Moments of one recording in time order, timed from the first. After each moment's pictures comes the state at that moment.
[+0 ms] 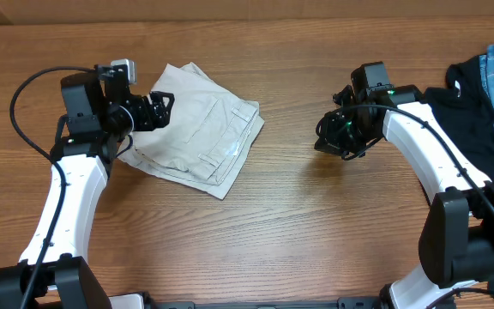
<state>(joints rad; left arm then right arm) 0.11 1.51 1.04 -0.24 0.49 -0.10 0.15 1.80 1.34 -0.95 -0.46 0.38</state>
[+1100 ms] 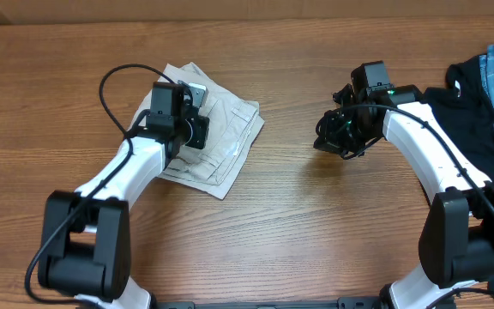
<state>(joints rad) -0.19 1.77 1.04 -0.21 0.14 0.05 0.15 1.80 1.34 -0.94 -0.47 0.38</state>
